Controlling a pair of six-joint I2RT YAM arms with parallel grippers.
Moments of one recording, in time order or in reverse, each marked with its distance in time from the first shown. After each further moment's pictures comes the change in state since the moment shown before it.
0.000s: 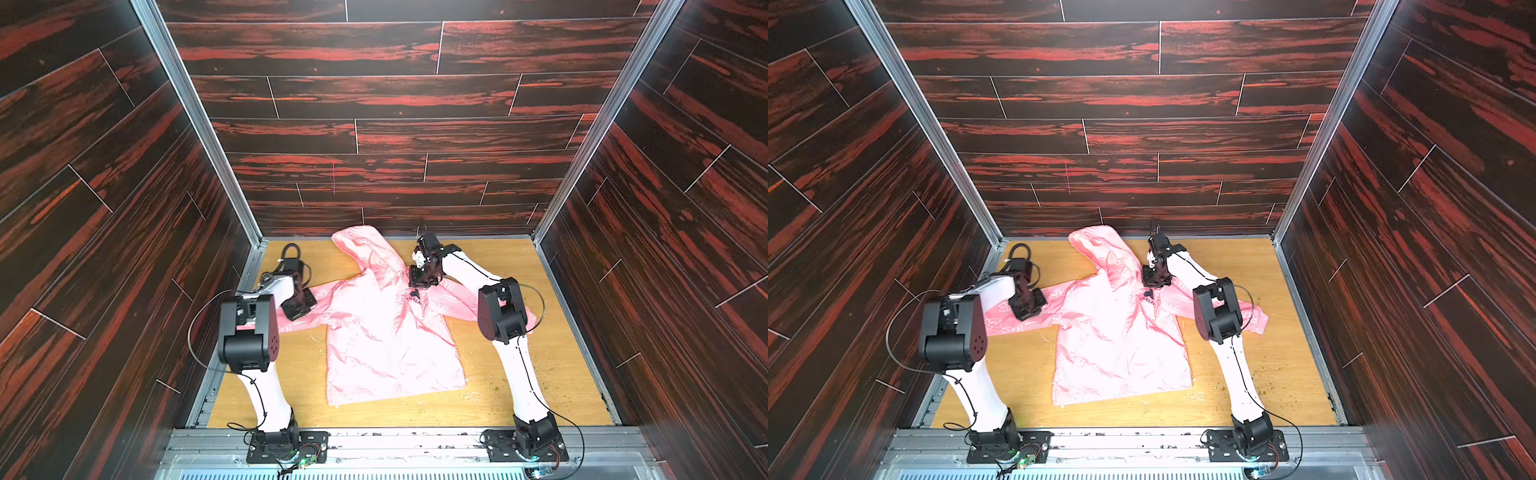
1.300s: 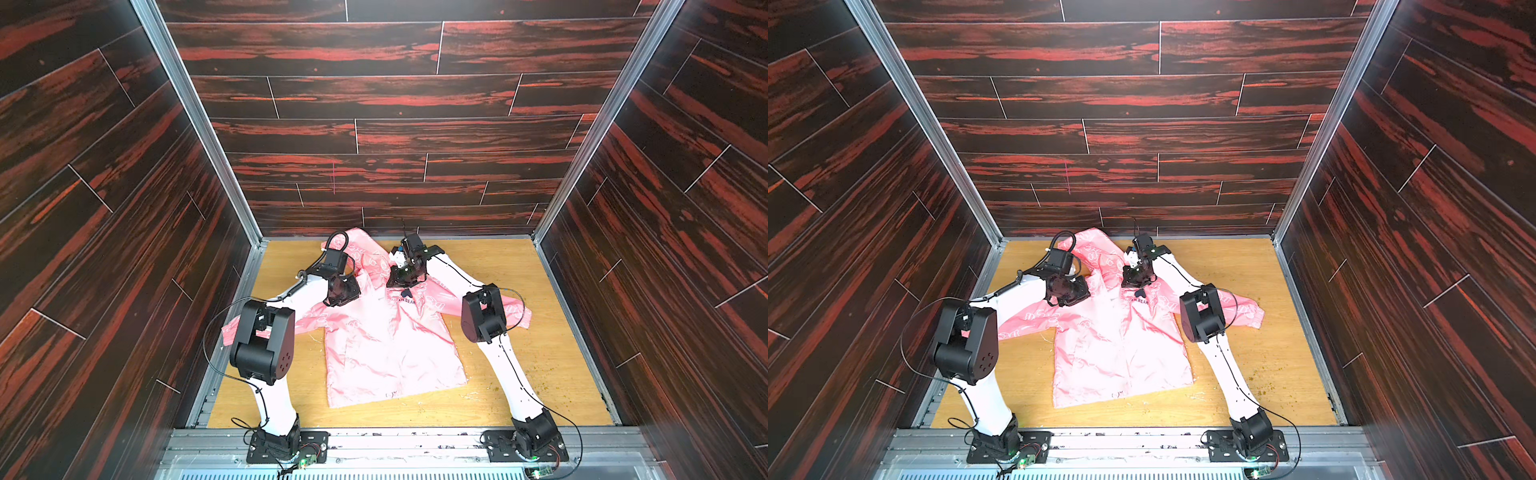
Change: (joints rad) left arm -0.352 -0.047 0.061 0.174 0.203 -0.099; right arm 0.071 0.203 0.320 -0.053 -0.214 -0.045
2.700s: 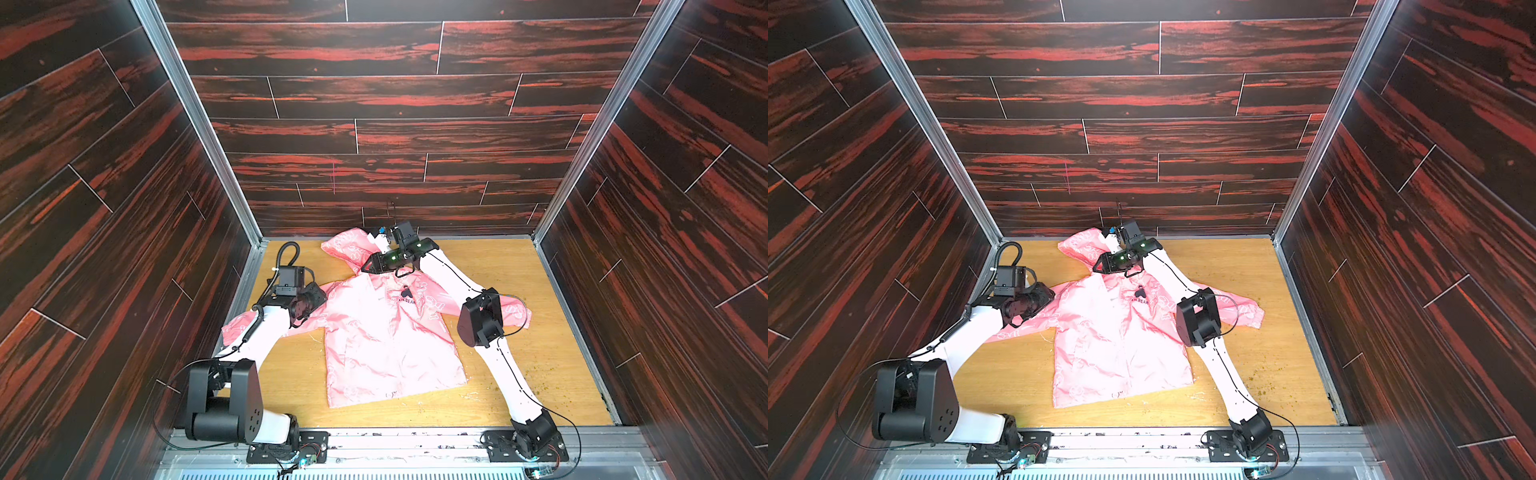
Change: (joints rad) left arm 0.225 -0.419 -0.355 0.130 -0.071 -0.050; right arm 0.078 -0.047 0.138 0.123 -0.145 -0.069
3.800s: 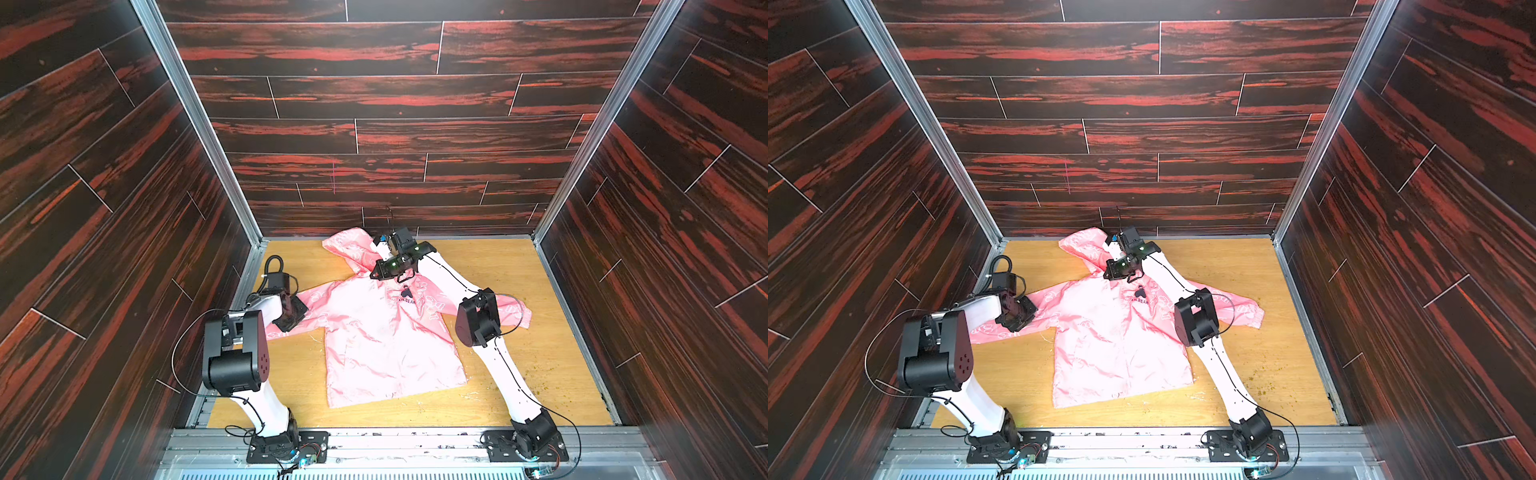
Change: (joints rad) left arm 0.191 0.323 0.068 -0.072 -0.056 0.032; right arm -0.011 0.043 0.002 -0.098 0.125 -0.035
